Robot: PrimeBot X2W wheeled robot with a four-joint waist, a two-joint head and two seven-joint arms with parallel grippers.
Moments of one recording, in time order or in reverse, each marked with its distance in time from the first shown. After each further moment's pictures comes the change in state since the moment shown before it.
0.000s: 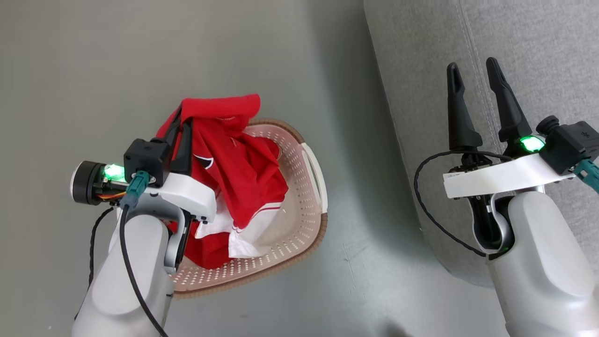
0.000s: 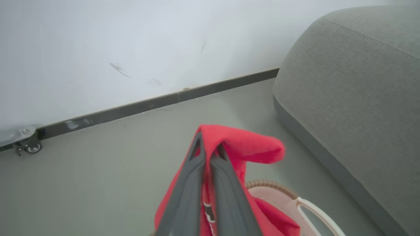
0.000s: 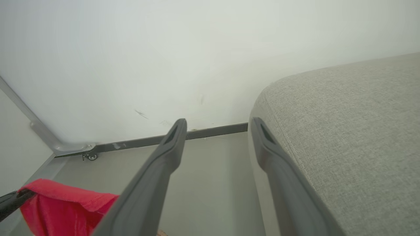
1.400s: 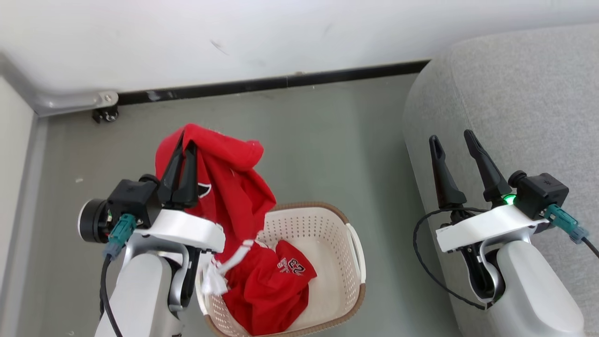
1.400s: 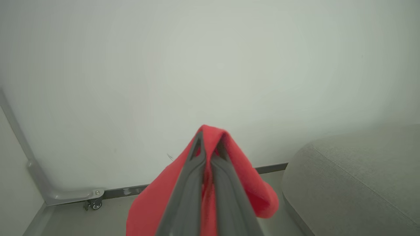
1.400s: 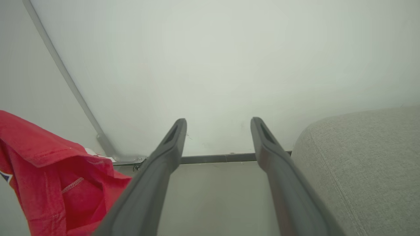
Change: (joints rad) left arm 0.196 -0.048 0.062 -0.241 -0.089 -0.029 0.000; right arm 0.131 -0.038 0.064 0.101 0.017 0.000 0.000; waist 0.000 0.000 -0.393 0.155
